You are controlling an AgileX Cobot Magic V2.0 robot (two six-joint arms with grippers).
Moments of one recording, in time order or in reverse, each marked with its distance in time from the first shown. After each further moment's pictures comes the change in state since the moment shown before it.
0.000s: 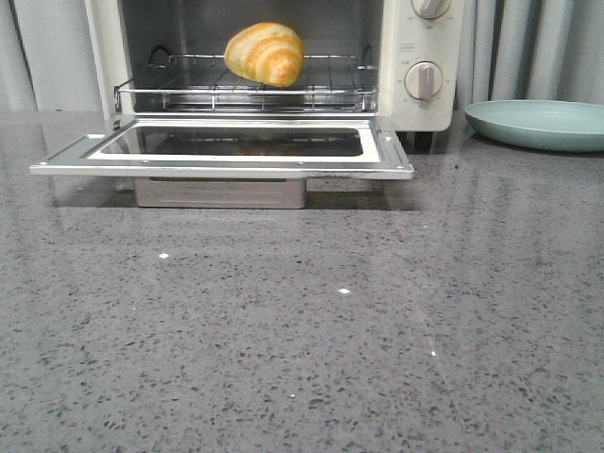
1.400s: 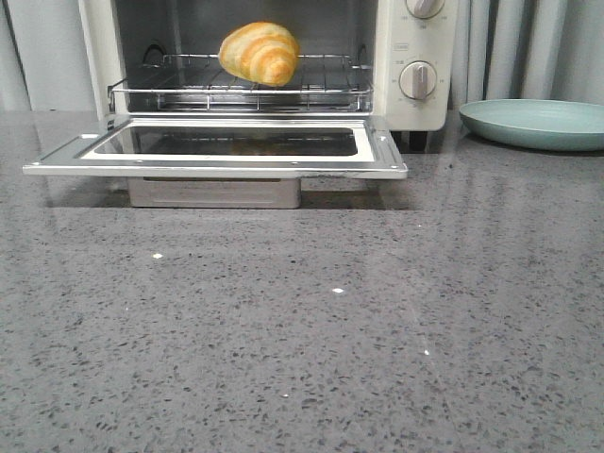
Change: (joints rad) left arm 0.000 0.000 0.000 0.004 -0.002 -0.001; right arm -0.395 -0.002 0.580 -0.155 -0.600 0.124
